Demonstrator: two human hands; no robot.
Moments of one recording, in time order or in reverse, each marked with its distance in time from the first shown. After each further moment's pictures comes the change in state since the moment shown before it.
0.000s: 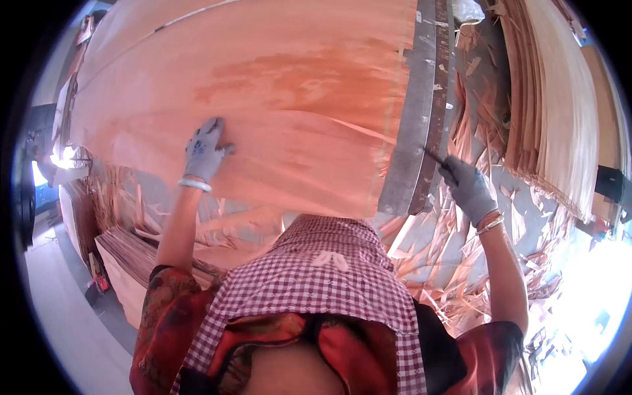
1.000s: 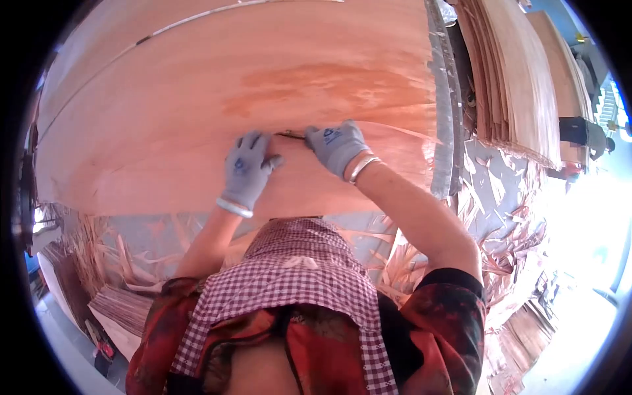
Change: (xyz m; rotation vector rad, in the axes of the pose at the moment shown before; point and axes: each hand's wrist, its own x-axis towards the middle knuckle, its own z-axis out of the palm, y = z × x) left_hand 0.026 -0.068 0.021 -0.450 0.246 0.442; right_hand 0.148 -0.322 0.104 -0.447 -0.010 -0.164
